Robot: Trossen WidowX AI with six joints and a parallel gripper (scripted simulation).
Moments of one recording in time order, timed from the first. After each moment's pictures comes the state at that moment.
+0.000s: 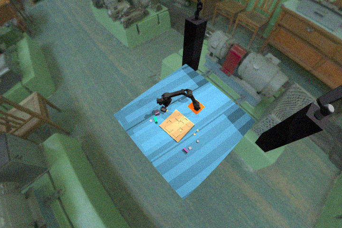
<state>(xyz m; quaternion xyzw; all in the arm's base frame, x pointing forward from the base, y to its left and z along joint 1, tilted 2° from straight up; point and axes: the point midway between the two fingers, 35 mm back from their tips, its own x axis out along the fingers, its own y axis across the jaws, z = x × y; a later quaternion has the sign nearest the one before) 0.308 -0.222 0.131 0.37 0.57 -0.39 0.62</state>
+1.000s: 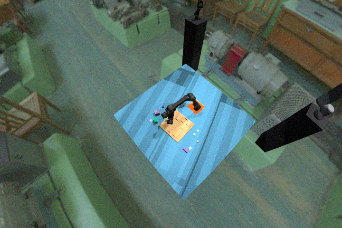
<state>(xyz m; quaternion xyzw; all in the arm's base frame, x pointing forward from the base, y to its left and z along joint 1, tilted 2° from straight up) 0.366 -0.076 0.130 0.29 0.62 -0.30 0.67</state>
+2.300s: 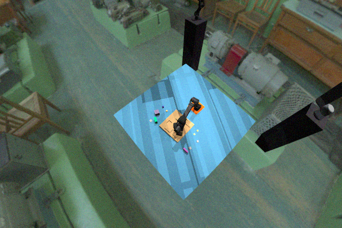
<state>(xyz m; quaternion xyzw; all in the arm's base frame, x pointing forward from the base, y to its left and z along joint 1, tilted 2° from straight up) 0.365 0.086 0.090 0.34 0.60 -0.33 0.64</state>
